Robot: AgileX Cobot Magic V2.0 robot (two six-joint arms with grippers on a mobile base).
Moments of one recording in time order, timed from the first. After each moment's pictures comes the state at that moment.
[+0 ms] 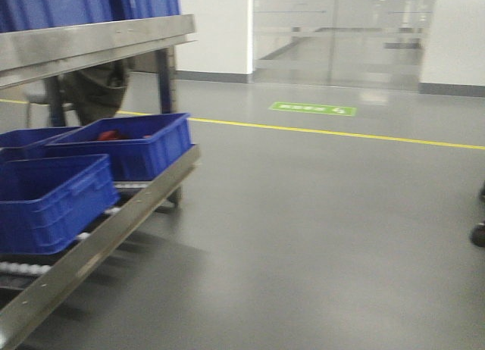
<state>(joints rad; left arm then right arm) -0.32 1.45 -1.70 -0.05 1.03 -0.18 0.08 1.40 -1.61 0.29 1.04 -0.06</state>
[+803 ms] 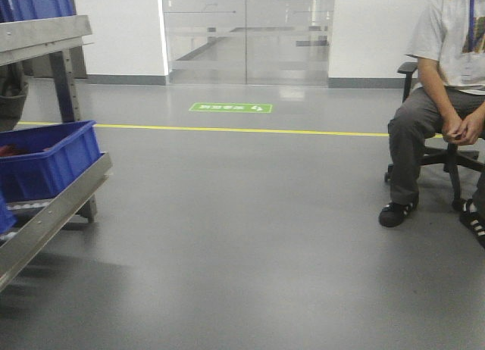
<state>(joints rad) -0.32 1.45 -1.70 -0.05 1.03 -0.18 0.08 1.40 -1.61 0.29 1.04 -0.06</state>
